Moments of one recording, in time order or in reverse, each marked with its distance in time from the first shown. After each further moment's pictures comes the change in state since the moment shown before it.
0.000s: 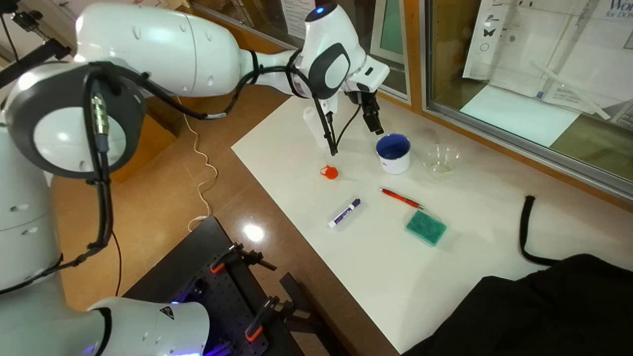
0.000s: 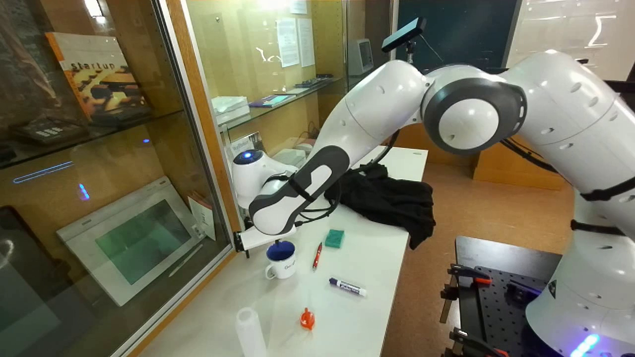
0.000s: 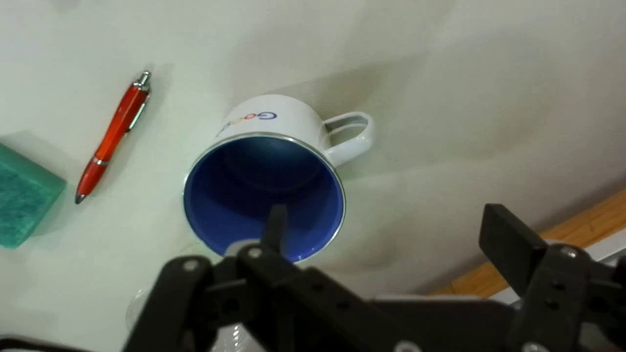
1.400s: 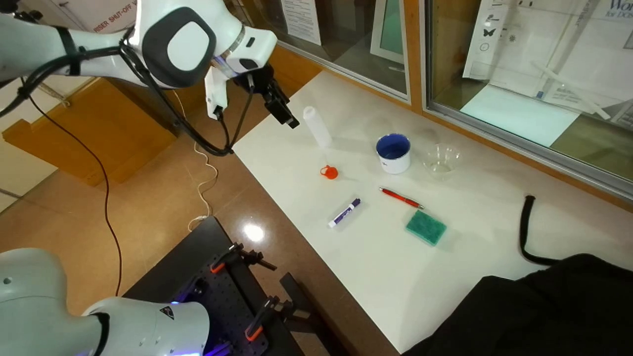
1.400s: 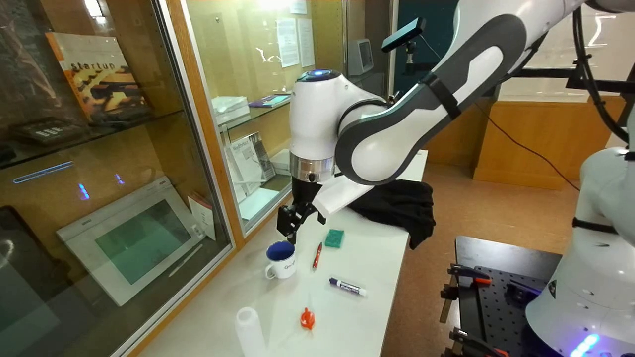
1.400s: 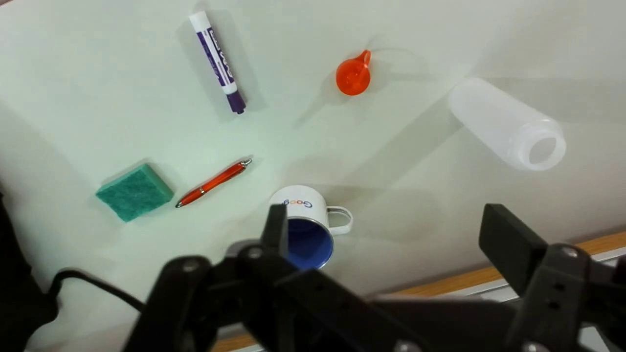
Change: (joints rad) arm -0.164 -0.824 0.315 -0.796 -0.042 -0.008 -0.188
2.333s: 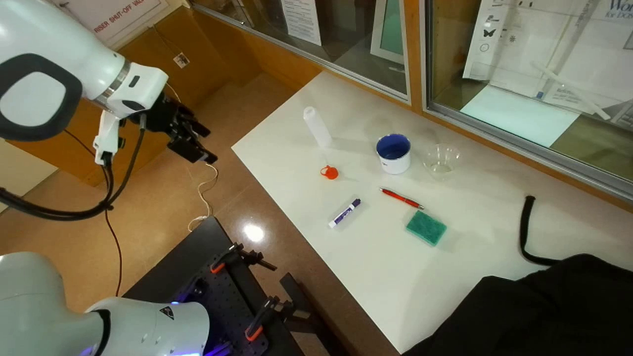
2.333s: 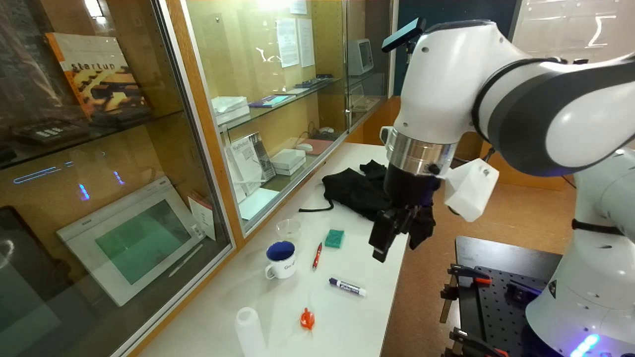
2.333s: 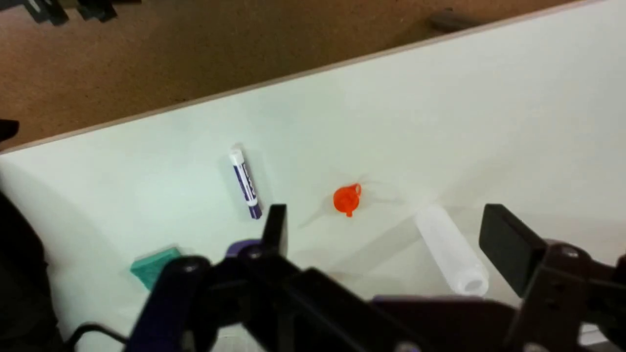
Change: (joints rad) arm 0.113 -0.625 0.069 -0.445 0.309 -0.170 -0.157
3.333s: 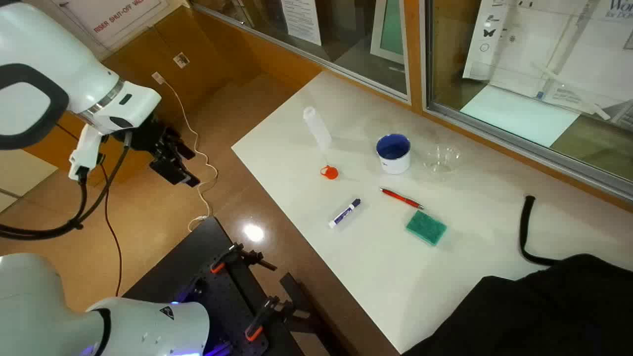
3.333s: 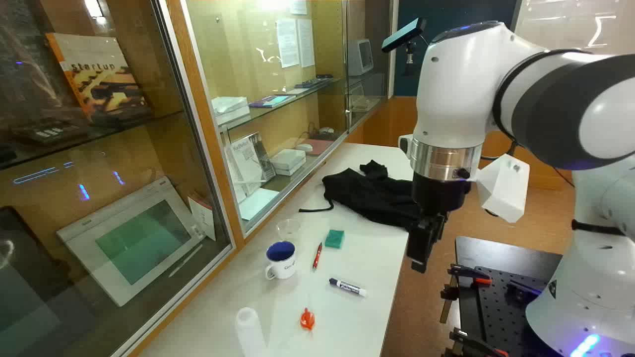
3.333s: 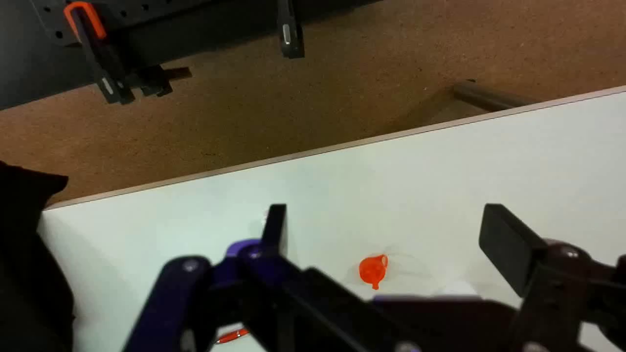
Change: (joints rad) arm 0.032 -0.092 -0.017 -0.042 0.032 -0.208 -0.045
